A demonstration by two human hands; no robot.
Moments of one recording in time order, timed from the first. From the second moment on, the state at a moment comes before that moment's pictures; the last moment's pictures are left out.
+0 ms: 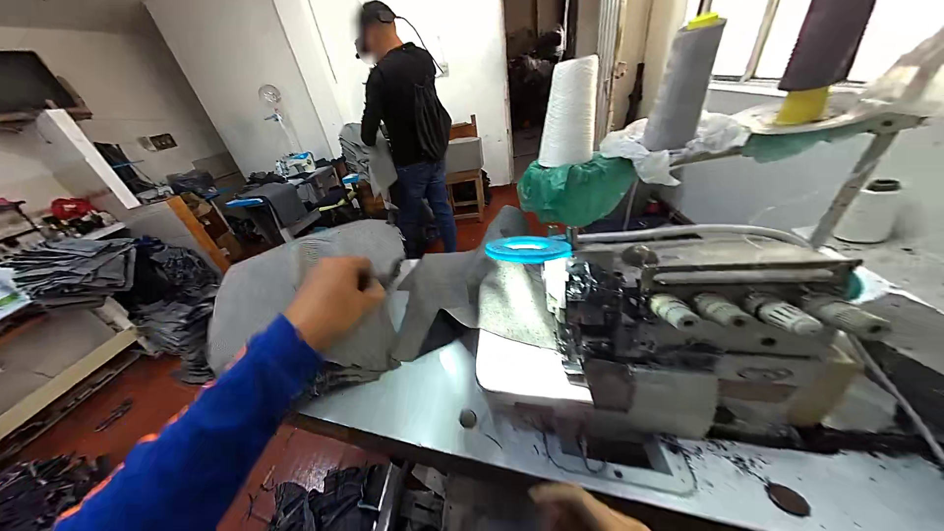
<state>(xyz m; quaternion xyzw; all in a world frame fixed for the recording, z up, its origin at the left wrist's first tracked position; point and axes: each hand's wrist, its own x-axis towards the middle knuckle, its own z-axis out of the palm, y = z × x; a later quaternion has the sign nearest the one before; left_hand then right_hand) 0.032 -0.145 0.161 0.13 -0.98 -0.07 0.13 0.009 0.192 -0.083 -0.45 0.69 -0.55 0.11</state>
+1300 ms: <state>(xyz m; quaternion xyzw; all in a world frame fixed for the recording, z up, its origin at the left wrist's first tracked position) -0.040 -0.046 -0.027 -0.21 -0.92 -0.10 0.32 -0.082 0.454 -0.008 -0.10 0.99 -0.03 0.00</state>
